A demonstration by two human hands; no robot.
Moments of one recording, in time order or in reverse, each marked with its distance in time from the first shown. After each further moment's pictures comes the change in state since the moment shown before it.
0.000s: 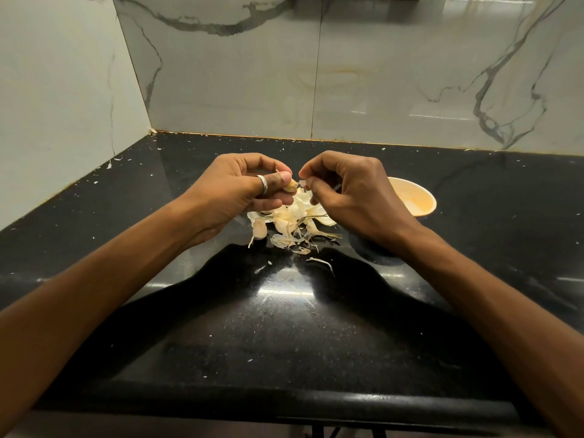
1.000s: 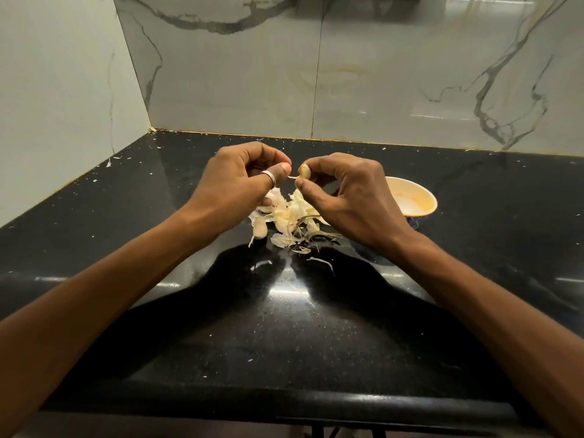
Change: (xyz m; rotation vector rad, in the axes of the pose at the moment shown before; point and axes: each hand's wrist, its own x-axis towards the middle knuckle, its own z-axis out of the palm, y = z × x) left_hand 0.003 -0.008 0.001 0.342 0.159 0.256; right_hand -0.003 -0.003 0.009 -0.030 0.091 -0.039
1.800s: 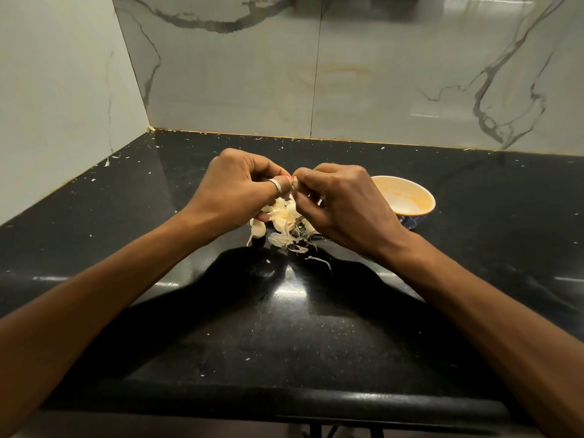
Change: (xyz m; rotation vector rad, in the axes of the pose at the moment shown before) left_hand -0.002 -0.001 0.004 0.099 -0.034 0.063; right_hand -0.001 0.003 0.005 -0.259 -0.125 -0.167
